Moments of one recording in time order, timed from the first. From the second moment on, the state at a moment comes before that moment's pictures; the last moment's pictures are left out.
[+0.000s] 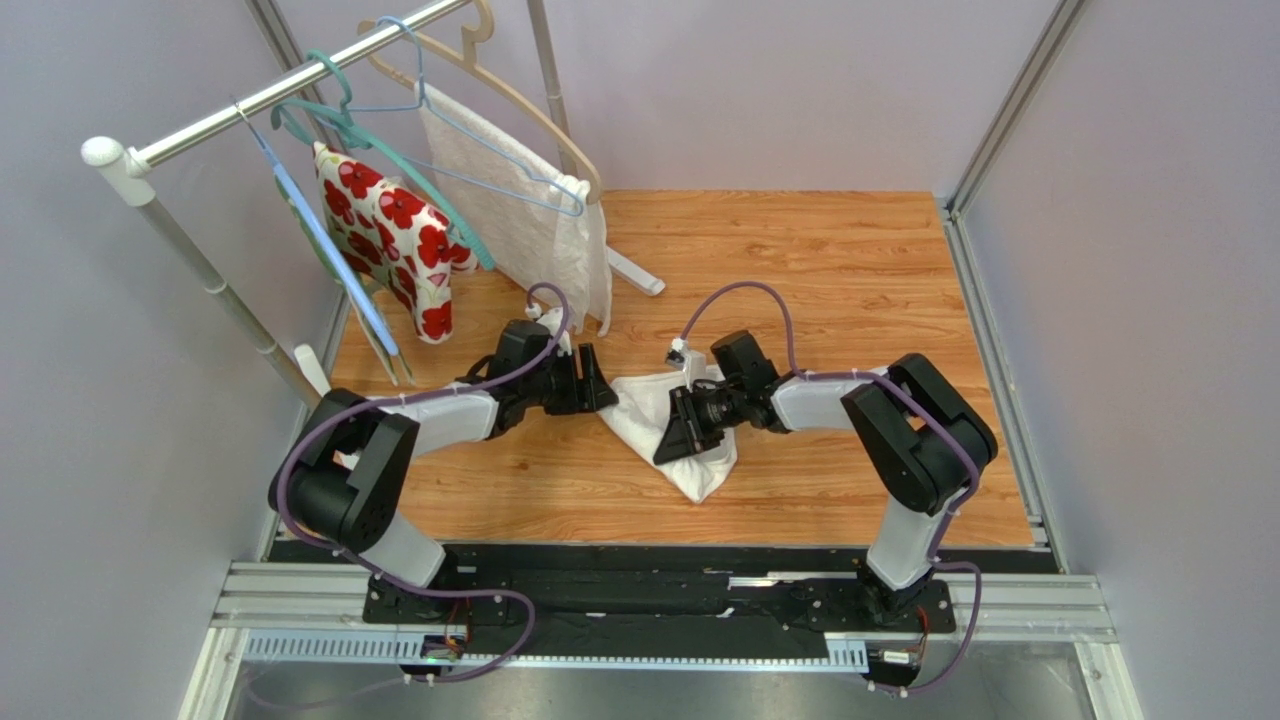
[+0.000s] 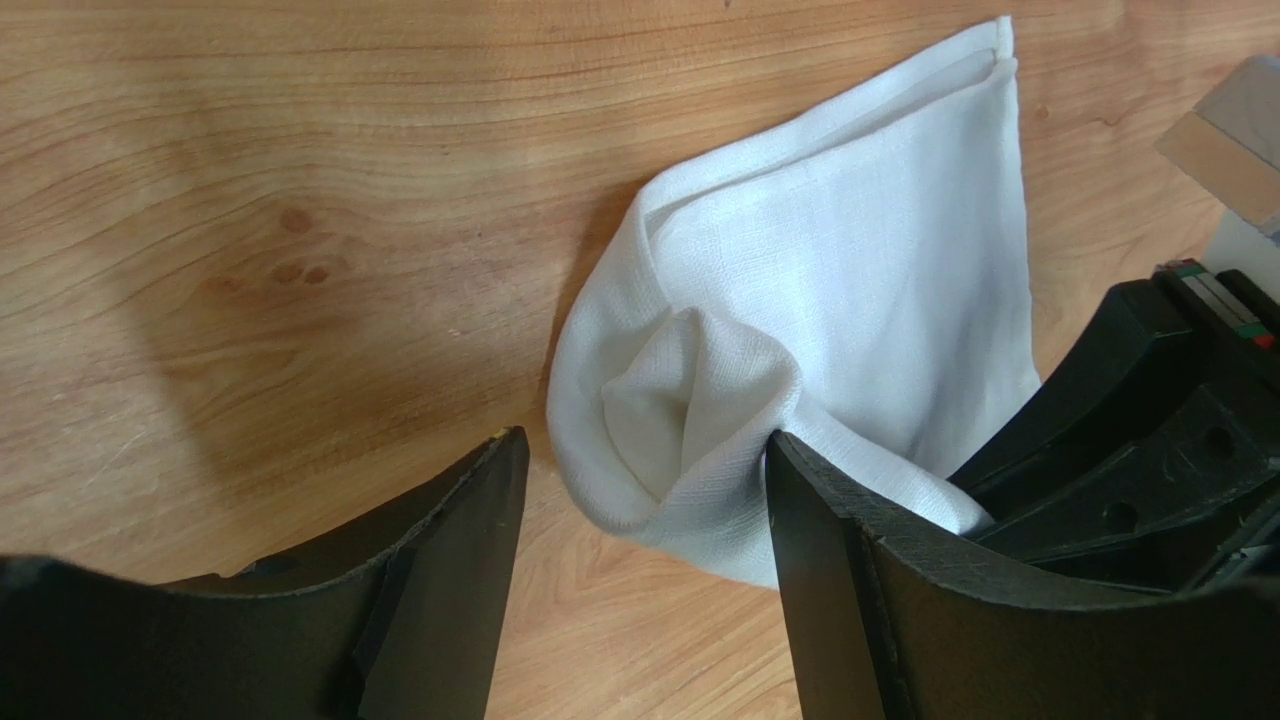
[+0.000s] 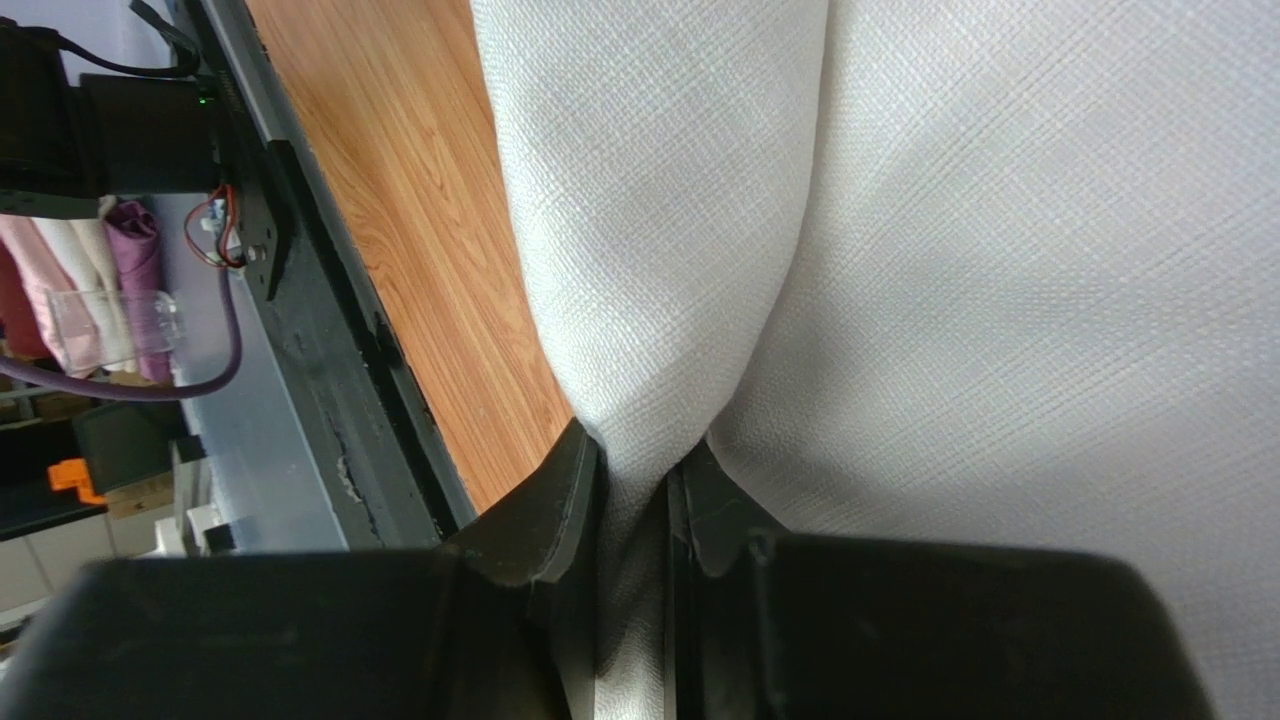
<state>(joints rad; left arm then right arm) -0.44 1.53 0.65 0.16 0.29 -0.51 0.60 1.78 0.79 0.08 -0.76 0.32</state>
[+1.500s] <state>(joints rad) -0.40 1.69 0.72 0.18 0.48 -0.55 0.66 1.58 0.96 -0.31 -0.42 0.22</state>
